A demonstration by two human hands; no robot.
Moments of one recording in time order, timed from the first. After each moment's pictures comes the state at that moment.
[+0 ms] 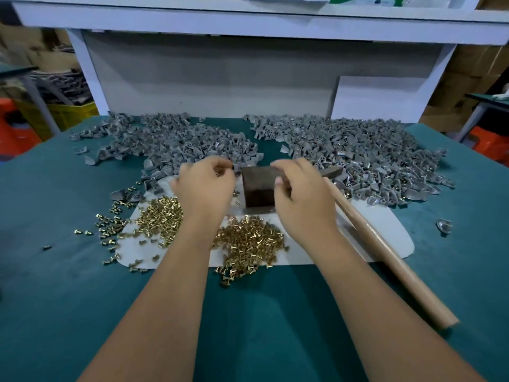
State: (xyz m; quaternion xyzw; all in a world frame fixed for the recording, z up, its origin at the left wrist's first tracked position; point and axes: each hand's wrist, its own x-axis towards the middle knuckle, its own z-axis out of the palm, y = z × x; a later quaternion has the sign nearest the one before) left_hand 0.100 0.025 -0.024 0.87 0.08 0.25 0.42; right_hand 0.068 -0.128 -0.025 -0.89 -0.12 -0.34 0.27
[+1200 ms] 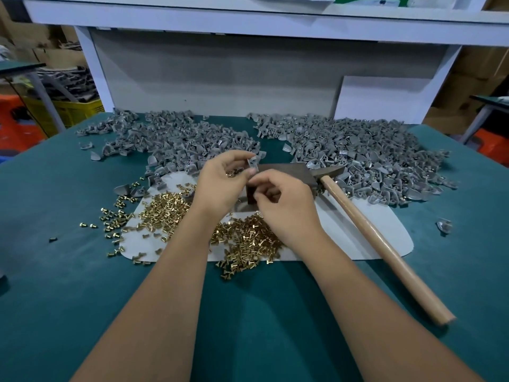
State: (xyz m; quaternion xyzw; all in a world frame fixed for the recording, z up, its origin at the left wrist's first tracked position) left_hand 0.098 0.025 -0.026 0.77 -0.09 0.15 0.61; right_hand 0.063 -0.108 -0.034 -0.85 -0.16 -0.20 0.47
